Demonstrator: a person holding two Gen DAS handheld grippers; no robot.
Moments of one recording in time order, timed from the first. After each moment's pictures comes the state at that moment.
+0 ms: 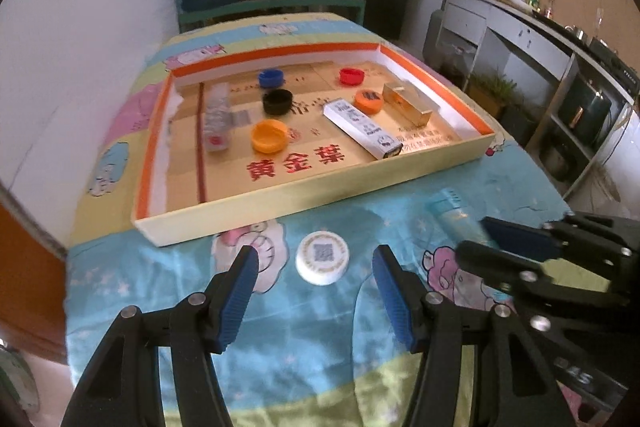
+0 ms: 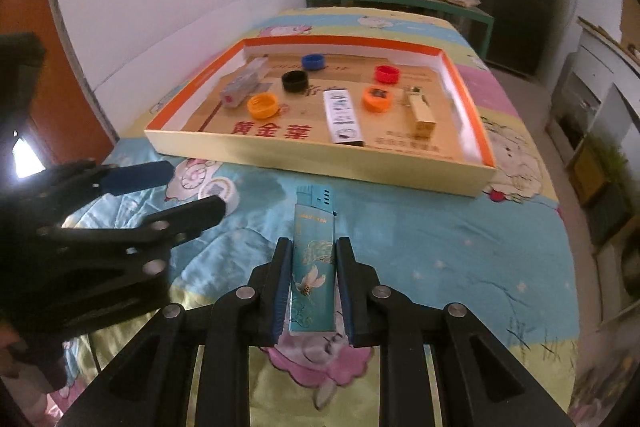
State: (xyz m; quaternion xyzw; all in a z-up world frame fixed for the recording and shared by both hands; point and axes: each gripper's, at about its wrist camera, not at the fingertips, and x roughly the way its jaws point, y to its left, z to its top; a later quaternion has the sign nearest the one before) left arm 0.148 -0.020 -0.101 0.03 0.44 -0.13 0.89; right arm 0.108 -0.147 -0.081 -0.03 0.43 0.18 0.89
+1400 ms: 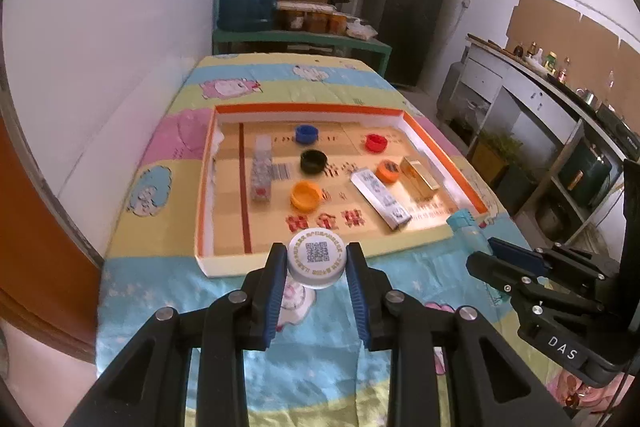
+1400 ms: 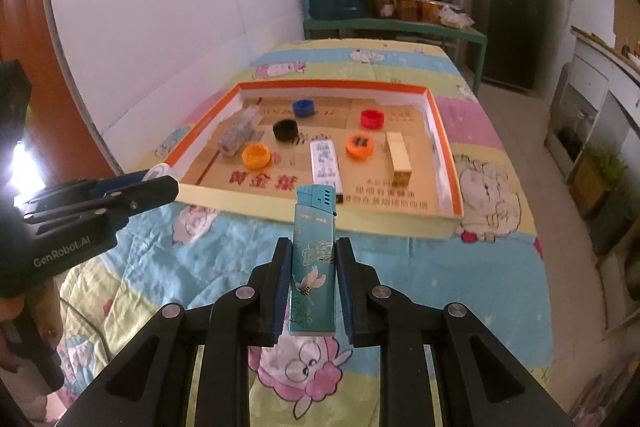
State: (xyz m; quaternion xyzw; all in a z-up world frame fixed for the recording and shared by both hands) left arm 0.142 0.017 -0.045 -0.04 0.38 -0.09 0.92; right arm 0.118 -0.163 -0.042 -0.02 0.39 0.19 0.90
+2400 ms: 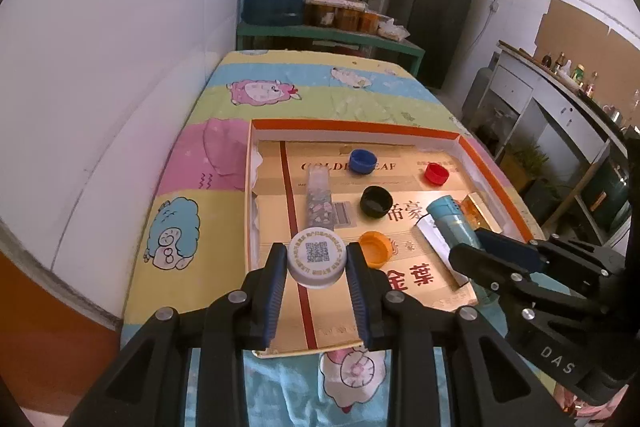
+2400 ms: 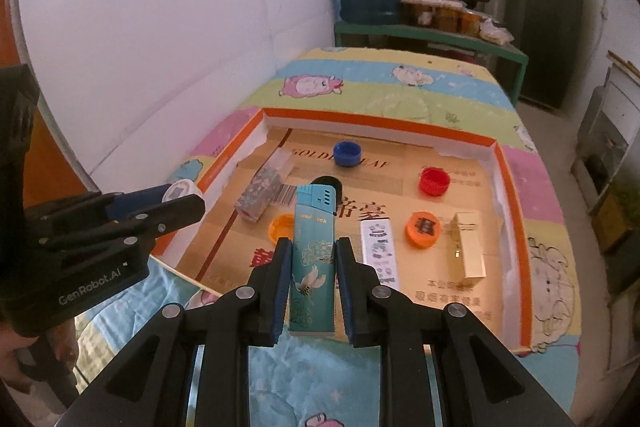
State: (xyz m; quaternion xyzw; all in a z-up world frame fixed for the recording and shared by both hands) left arm 0.216 0.053 -0.061 -0.05 0.40 -0.06 0.91; right arm 0.208 -0.099 -0.042 -0.03 0.39 0.23 0.89
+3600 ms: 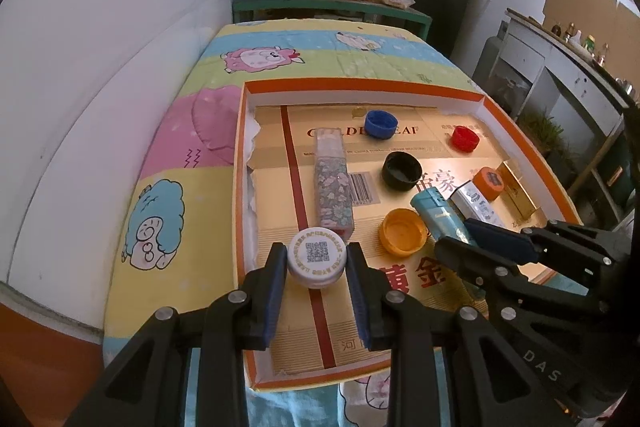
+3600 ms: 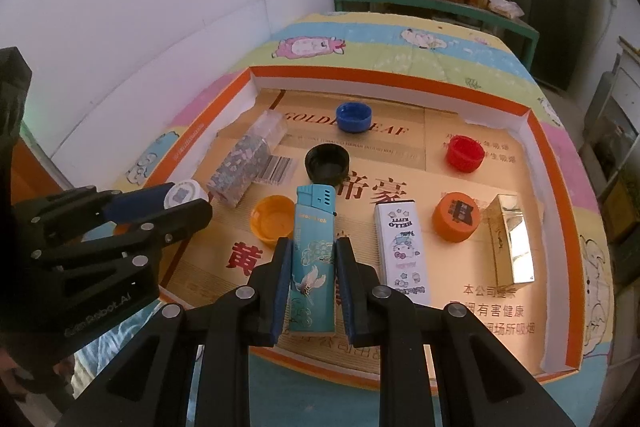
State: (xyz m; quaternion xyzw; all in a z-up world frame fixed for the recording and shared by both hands) left arm 0.241 0.044 -0.096 -0.01 0.44 -0.05 0.90; right arm 0.240 -0.083 -0.085 -0.04 0.43 0.22 0.87
